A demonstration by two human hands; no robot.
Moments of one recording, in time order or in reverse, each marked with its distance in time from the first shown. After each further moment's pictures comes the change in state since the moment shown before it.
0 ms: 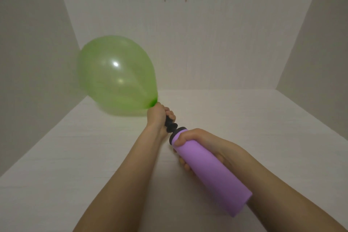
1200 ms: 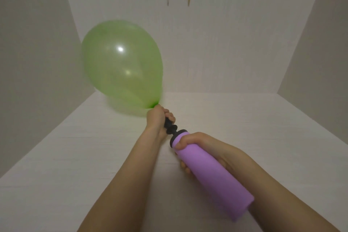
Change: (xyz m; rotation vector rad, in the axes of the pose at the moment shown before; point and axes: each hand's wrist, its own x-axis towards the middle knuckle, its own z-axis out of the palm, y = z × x) left_hand -0.003 0.003 -0.003 -0.013 0.021 0.015; right_hand -0.004 0.002 0.002 -0.009 0.024 -0.002
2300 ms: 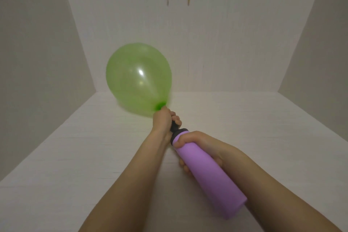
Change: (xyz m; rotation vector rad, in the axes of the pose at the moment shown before) left_hand -0.002 -0.013 0.004 0.058 -0.037 -0.015; right_hand 0.004 -0.002 0.006 -0.003 0.011 -0.009
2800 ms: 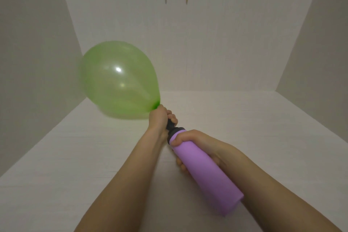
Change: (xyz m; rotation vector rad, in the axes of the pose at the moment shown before) left_hand 0.004 0.002 -0.002 -0.005 0.017 -0.001; right_hand -0.001 -0.001 0.001 -0.004 -0.008 0.011
